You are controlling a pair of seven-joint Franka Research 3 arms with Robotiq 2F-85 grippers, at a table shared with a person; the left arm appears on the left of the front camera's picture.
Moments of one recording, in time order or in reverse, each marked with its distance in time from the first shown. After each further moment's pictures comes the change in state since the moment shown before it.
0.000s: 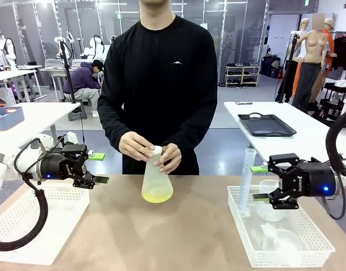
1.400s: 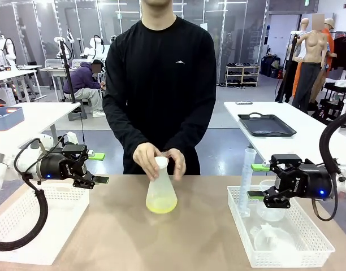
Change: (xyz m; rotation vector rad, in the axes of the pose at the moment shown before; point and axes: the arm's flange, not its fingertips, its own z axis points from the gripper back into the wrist) left arm 0.000 0.000 0.000 0.000 0.000 0.000; right arm 0.007 -0.009 -0.007 0.138 0.115 0.072
